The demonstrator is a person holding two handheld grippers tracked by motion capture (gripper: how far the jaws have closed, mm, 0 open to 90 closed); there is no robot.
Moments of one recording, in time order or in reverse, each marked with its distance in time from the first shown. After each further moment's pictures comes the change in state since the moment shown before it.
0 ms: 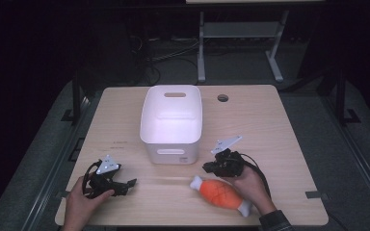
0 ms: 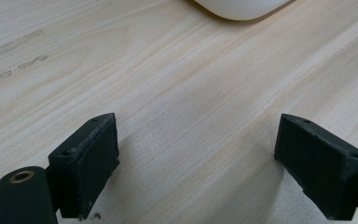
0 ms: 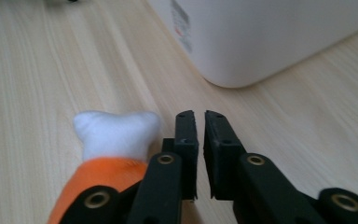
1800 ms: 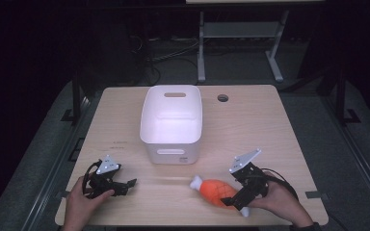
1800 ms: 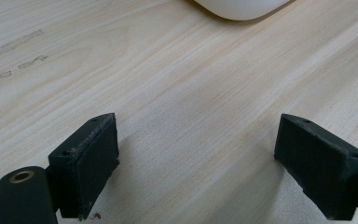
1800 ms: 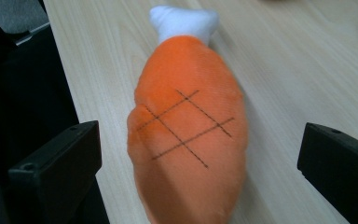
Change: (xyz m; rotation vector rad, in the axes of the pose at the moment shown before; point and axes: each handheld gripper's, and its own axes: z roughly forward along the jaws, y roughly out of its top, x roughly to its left) left arm 0.000 0.000 0.000 -0.002 0.000 0.002; right arm 0.027 -0.038 -0.050 0.143 0.068 -0.022
